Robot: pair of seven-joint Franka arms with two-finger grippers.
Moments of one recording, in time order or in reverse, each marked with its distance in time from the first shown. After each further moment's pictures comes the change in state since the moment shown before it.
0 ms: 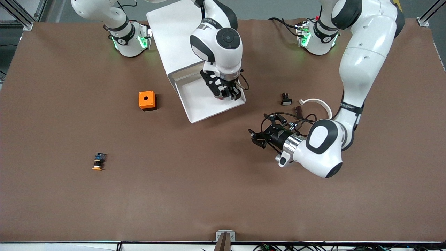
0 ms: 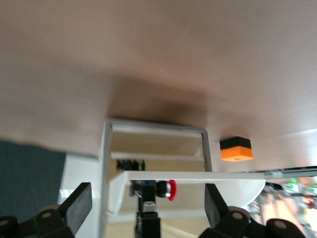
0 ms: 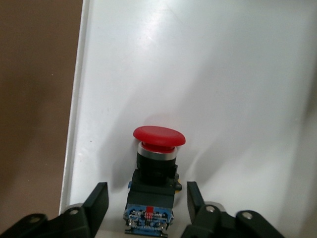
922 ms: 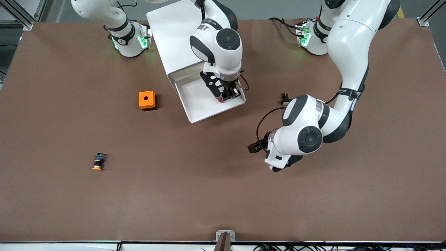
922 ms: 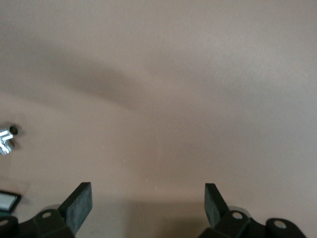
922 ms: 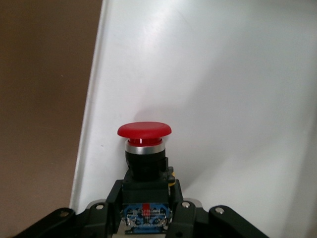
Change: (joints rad) left arm -0.145 -0.088 -0.008 -0.053 0.526 0.375 0.022; right arm -0.005 0.003 -0.016 0.019 -0.002 -0.002 -0.067
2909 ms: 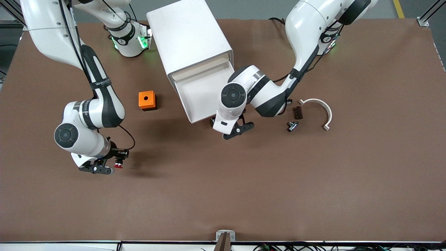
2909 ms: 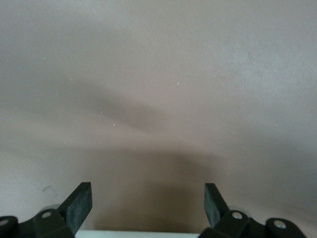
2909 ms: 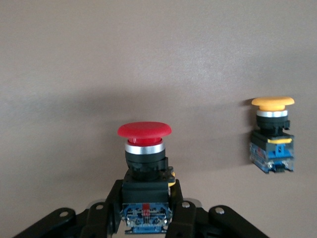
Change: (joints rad) left arm -0.288 -0.001 -0.006 -0.023 0.122 0.039 -0.324; right arm -0.797 0.093 -0.020 -0.135 -0.031 0.195 -1.631
